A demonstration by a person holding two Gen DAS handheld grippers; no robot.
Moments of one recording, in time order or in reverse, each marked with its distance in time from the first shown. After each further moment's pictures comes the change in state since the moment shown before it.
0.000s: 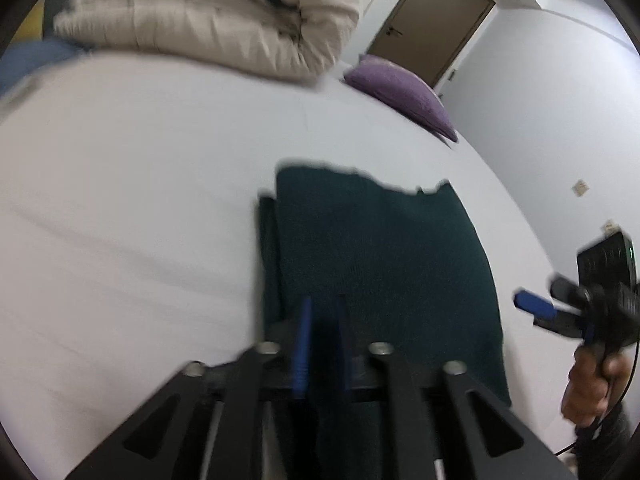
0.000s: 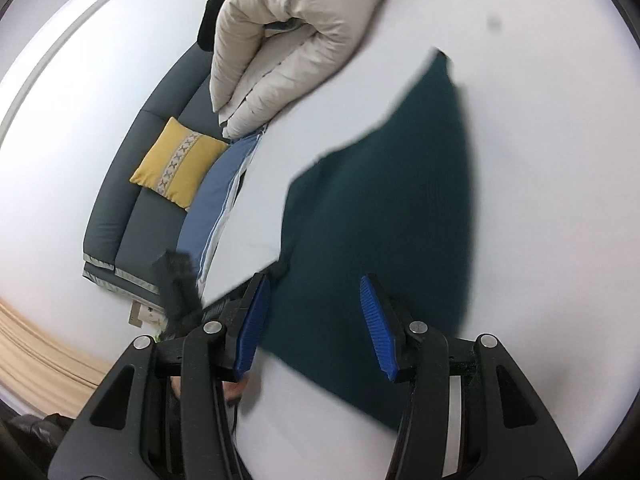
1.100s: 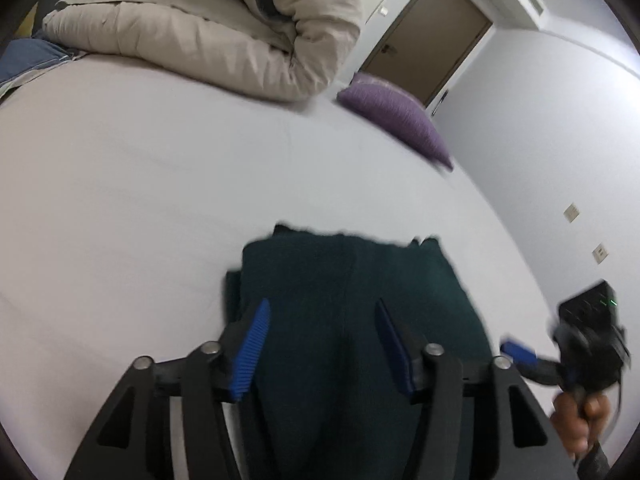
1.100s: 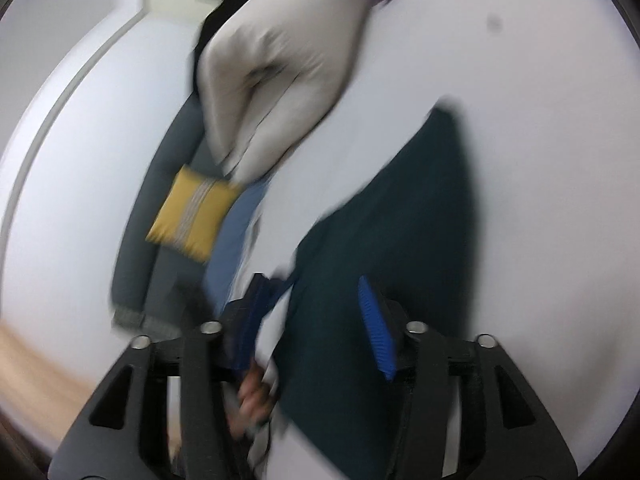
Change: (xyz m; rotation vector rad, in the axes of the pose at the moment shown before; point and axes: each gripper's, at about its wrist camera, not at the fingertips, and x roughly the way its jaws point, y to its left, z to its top) left arm 0.058 0.011 0.039 -0.050 0.005 -0.087; right arm -0.001 -0.043 0.037 0.117 -0.084 0.126
